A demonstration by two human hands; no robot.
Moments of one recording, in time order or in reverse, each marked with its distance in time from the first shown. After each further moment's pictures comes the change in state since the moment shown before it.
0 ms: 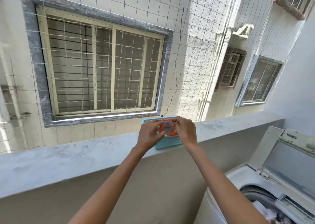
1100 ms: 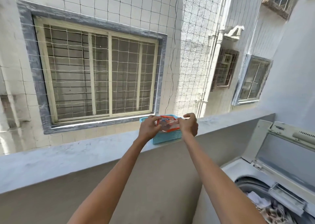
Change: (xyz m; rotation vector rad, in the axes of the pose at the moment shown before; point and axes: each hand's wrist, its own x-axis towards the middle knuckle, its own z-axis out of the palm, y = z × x) left_hand 0.006 0.014 -0.004 -0.158 -0.082 -0.146; right_hand -0.020 -0.006 -0.027 0.557 0.209 0.633
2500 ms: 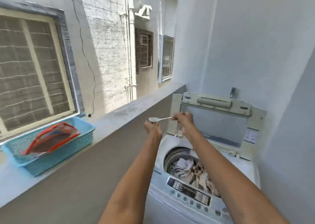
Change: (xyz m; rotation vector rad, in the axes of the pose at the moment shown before) left_hand 0.046 0.225 0.321 -1.738 -0.168 -0.930; right_hand 0.176 0.168 -0.235 0.281 0.213 0.233
